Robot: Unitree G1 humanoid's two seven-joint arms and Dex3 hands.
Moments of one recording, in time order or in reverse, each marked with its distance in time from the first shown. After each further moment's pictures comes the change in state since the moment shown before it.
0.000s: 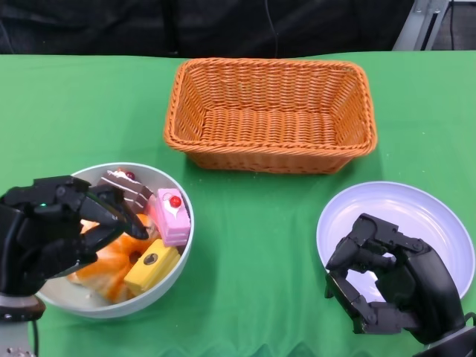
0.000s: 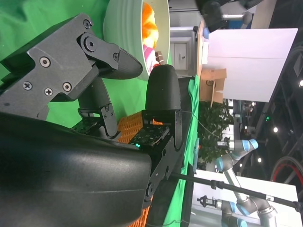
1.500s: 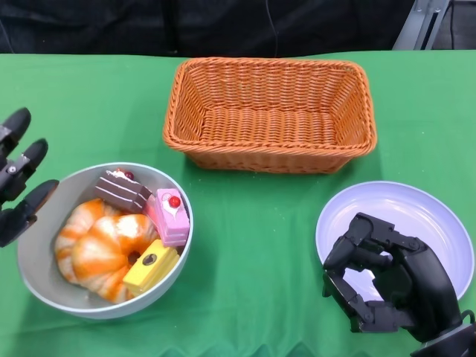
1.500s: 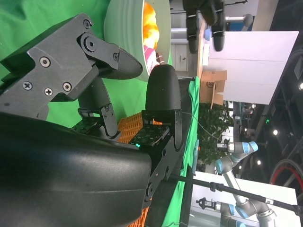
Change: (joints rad) left arm -0.243 0.205 0.059 0.663 0.389 -0.247 0.459; right arm -0.011 0.005 -0.001 0.019 -0.011 -0.015 0.003
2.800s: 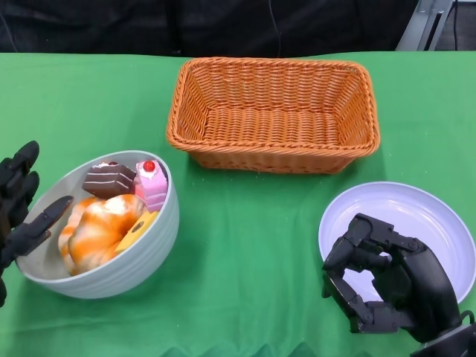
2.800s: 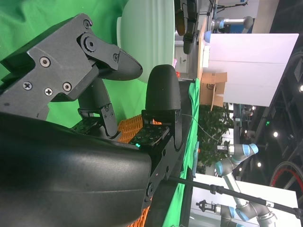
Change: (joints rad) left arm -0.063 0.028 -0.105 0.182 0.102 0.077 0.169; right arm 0.000 0.001 0.001 0.000 -0.003 0.001 -0.001
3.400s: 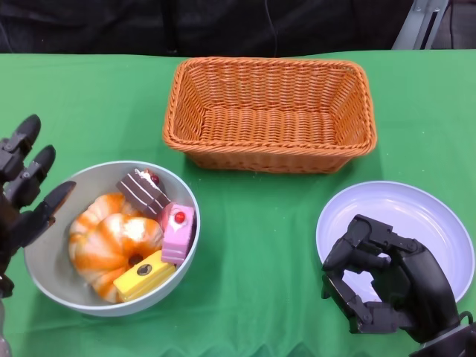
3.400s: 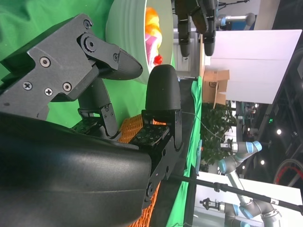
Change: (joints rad) left arm 0.046 -0.060 0.057 -0.167 -0.117 -0.092 -0.097; right arm -0.010 0.003 -0.004 0.028 0.000 -0.007 0.011
